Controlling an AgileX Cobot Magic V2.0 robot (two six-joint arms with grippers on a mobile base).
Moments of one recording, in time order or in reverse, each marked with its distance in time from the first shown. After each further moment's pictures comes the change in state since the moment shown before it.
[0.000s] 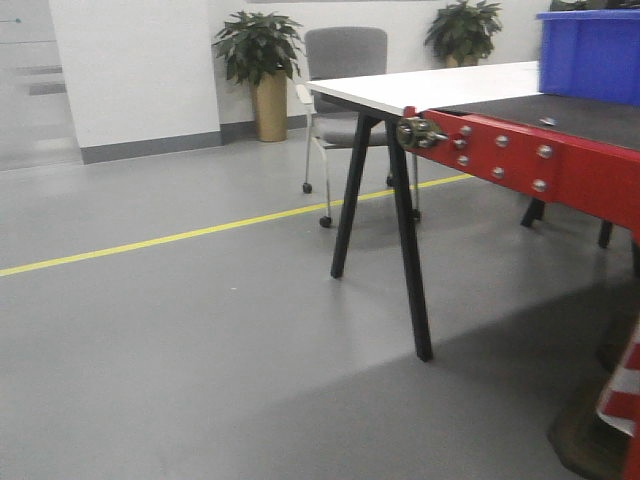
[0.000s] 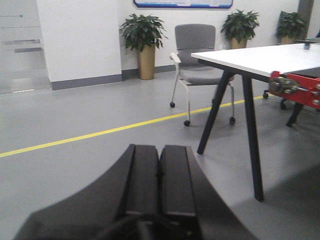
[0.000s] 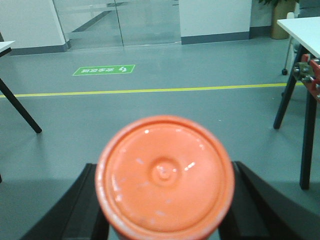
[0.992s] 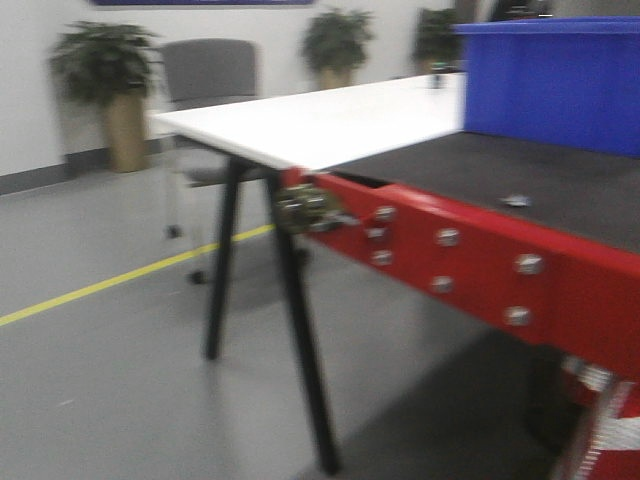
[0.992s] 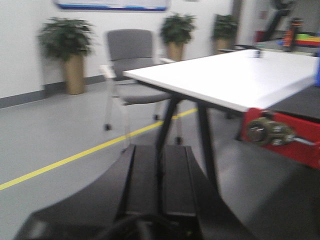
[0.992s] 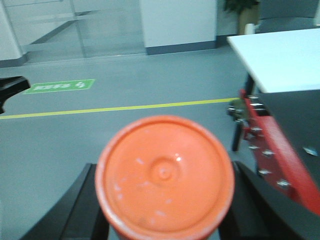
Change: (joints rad) left arm 0.000 0.000 0.000 0.000 0.000 0.000; right arm 0.190 0.000 0.000 0.000 0.000 0.000
